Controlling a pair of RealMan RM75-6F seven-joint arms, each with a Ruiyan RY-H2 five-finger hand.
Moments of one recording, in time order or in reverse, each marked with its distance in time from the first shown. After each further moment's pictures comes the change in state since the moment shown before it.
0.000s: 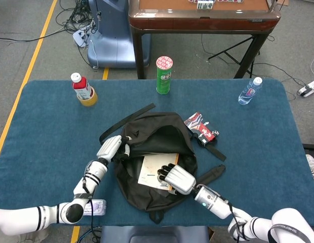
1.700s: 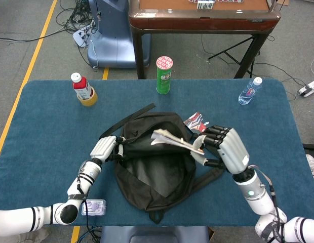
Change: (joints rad) left arm -0.003 0.047 0.045 -0.008 -0.002 0.018 0.081; right arm -0.048 0.563 0.215 -0.689 0.122 0.455 0.171
